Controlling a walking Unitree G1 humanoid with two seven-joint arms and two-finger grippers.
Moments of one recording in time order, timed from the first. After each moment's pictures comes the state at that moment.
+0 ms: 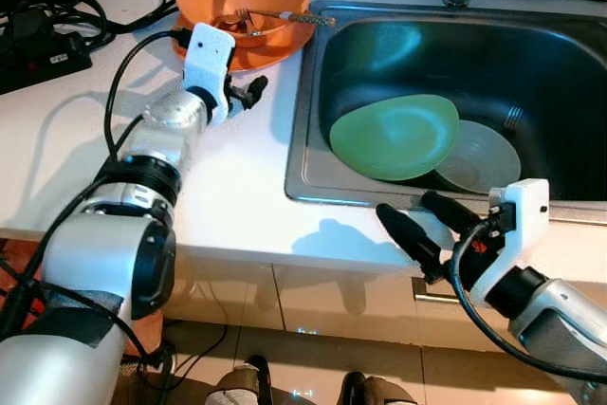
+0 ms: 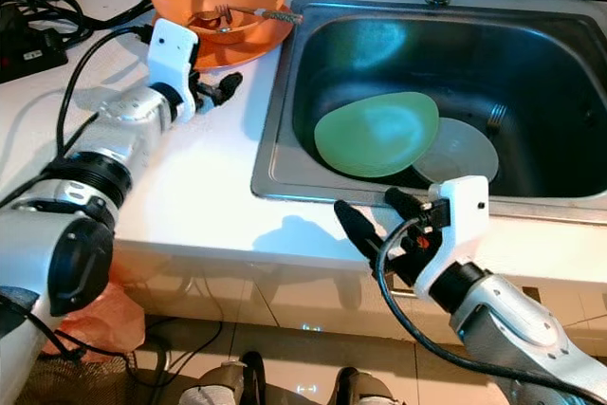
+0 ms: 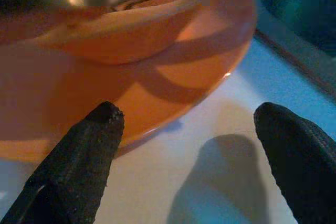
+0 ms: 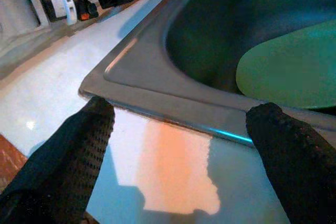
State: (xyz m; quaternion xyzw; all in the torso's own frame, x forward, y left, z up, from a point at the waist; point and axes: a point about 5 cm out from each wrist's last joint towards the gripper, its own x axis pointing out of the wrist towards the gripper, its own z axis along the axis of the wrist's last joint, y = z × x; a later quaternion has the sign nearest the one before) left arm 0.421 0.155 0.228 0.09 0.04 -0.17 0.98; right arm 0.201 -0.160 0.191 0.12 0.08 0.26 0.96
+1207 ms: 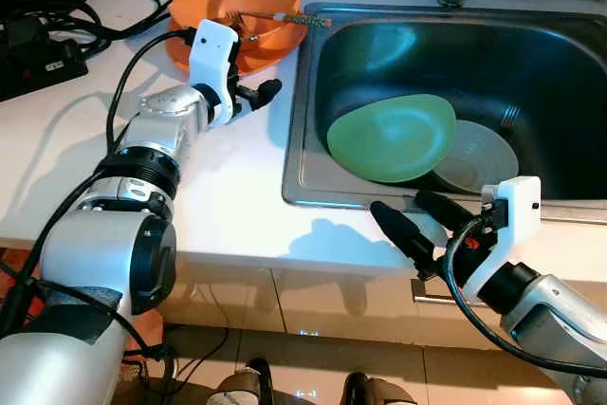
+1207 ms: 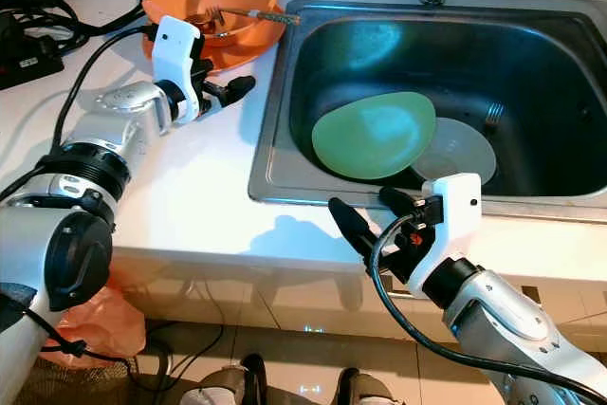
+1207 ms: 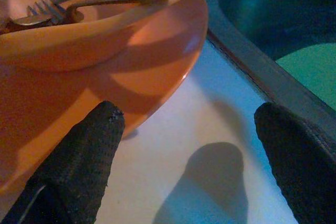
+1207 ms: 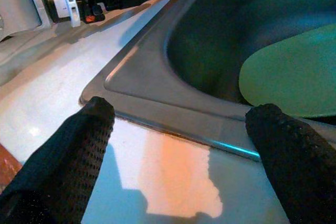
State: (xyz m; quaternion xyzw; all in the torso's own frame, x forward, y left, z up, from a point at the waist) left arm 0.419 0.157 0.233 0.07 0.07 -0.22 0.97; right arm 0.208 -0.155 0.191 0.12 0.08 0.27 0.95
